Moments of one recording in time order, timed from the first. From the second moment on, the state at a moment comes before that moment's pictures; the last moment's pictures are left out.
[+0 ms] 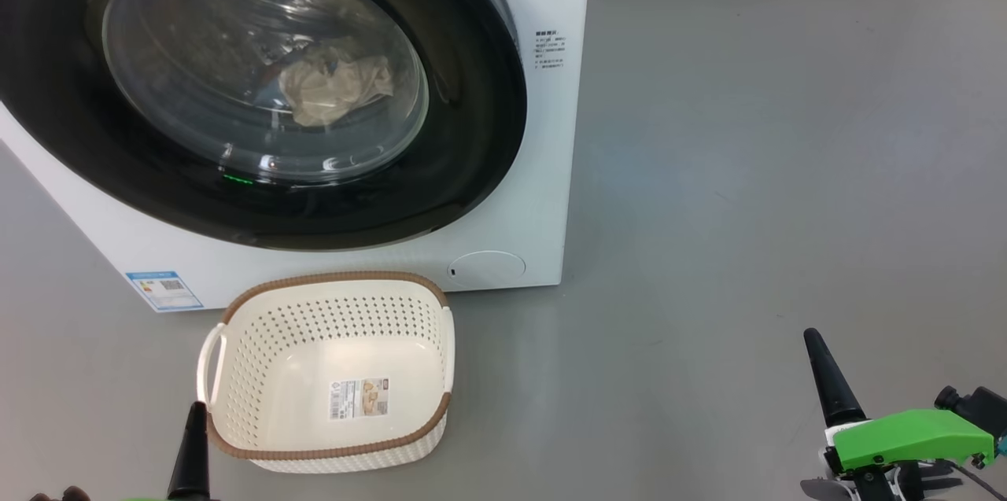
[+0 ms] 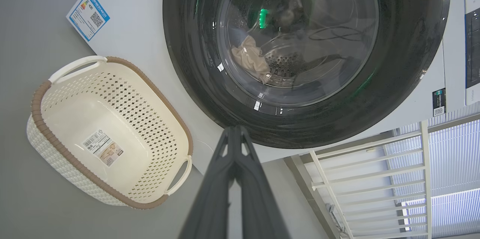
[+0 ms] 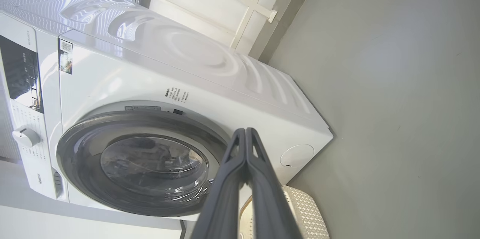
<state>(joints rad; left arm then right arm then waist) -0.03 0.06 0.02 0.29 -1.20 -0.13 -0.02 -0.12 -0.10 -0.04 0.33 1.22 0.13 -0.02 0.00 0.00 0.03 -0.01</state>
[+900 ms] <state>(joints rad) -0.05 0.05 0.05 0.28 -1.47 -0.13 0.06 -0.12 -0.07 -0.10 0.30 1.46 0.13 0.06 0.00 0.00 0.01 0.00</state>
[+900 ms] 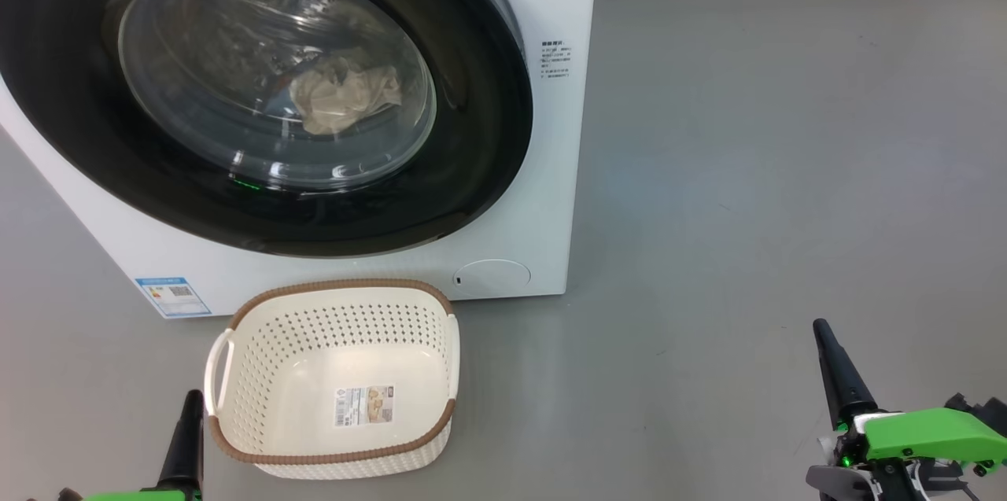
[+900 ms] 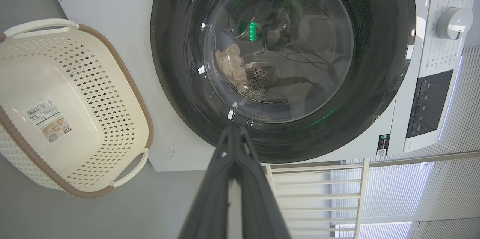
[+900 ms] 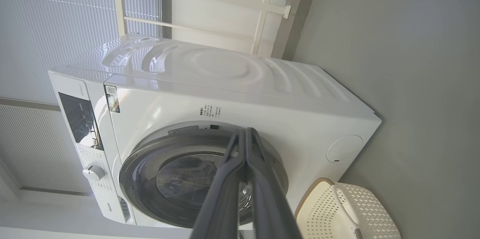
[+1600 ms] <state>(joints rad) -0.07 0.04 0.07 0.27 -1.61 -0.13 0.10 -0.10 -0.05 -0.14 0.27 1.61 0.13 0.10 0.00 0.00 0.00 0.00</state>
